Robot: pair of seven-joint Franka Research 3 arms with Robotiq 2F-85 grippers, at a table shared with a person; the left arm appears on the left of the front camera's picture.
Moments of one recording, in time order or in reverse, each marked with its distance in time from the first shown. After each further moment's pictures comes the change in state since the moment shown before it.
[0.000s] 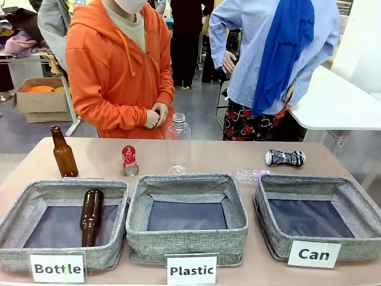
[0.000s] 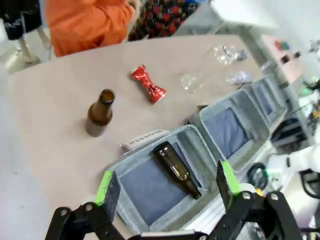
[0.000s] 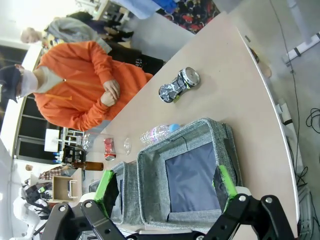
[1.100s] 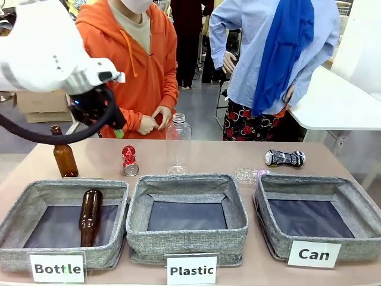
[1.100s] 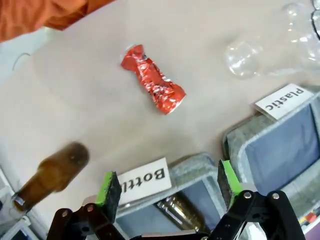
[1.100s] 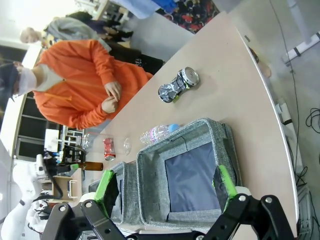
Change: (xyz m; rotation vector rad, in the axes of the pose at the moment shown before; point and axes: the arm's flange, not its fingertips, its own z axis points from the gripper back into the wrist) left arm 0.073 -0.112 -0.296 0.410 0.419 -0.107; right arm 0.000 0.000 0.000 -0.002 0.000 0.000
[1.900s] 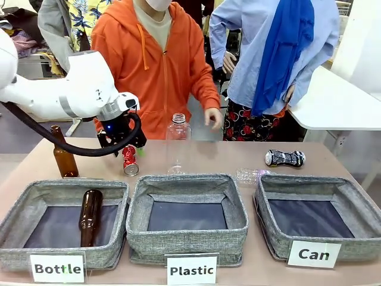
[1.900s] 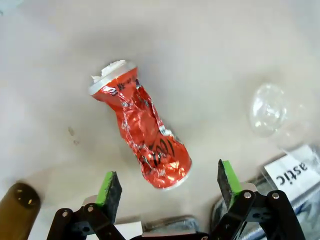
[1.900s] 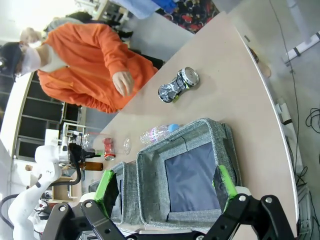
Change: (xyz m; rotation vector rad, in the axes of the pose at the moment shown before) left arm 0.053 0.017 -0.136 -0.097 0.133 0.262; right arm 0.000 0.000 0.000 0.000 0.000 0.000
